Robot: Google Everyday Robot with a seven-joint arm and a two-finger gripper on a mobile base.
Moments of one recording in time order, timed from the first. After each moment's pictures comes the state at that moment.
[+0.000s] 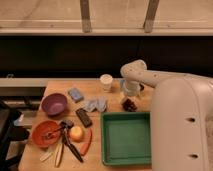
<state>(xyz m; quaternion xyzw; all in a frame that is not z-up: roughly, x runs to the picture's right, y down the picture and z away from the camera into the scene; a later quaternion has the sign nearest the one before) 0.174 0.077 0.900 -0.26 0.23 0.60 0.72</state>
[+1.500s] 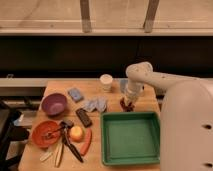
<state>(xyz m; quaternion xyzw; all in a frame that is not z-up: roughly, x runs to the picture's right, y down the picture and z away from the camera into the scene) 0.165 0.082 0.869 -0.29 0.19 0.61 0.72</state>
